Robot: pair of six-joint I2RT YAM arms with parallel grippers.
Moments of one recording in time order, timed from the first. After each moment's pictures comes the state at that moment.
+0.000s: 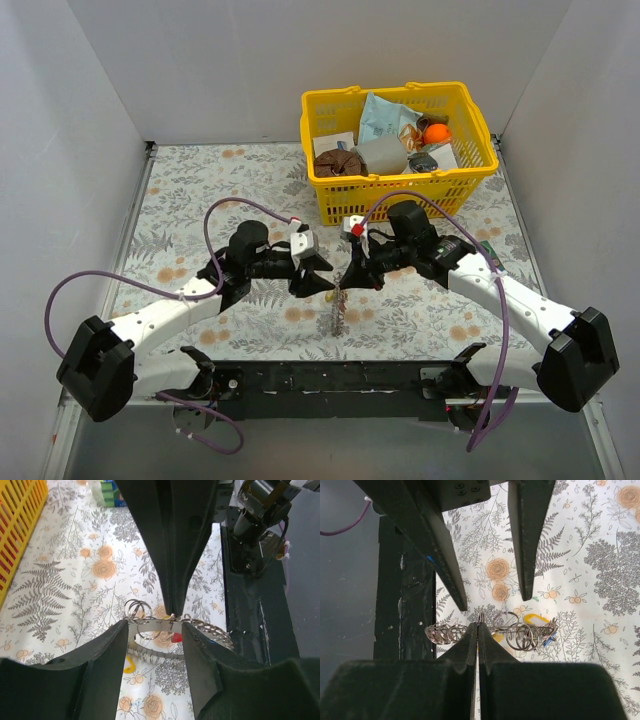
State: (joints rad) left arm -0.68 1.14 0.64 0.24 0.79 0.12; right arm 0.69 1.21 0.90 -0.37 -0.85 -0.29
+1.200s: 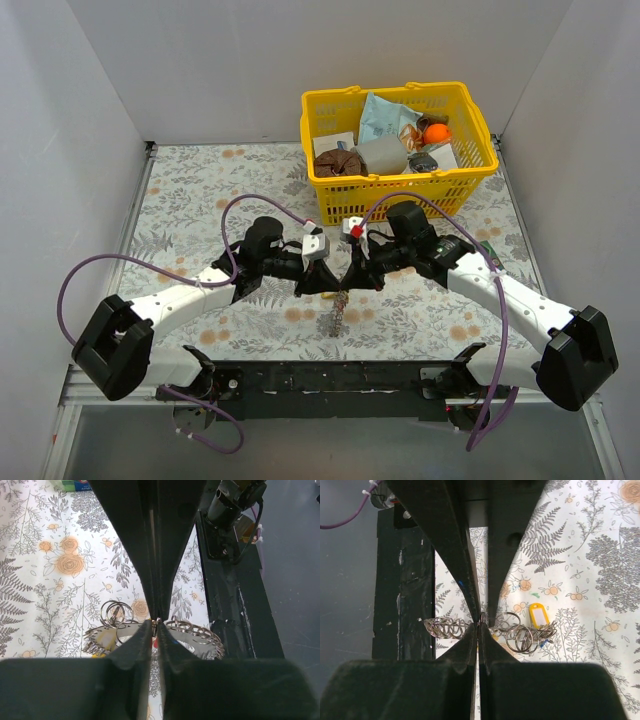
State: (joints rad) left arm -0.70 1.29 0.71 0.18 0.91 0.17; right arm 0.69 1.21 0.91 -0.41 -0.85 -0.32
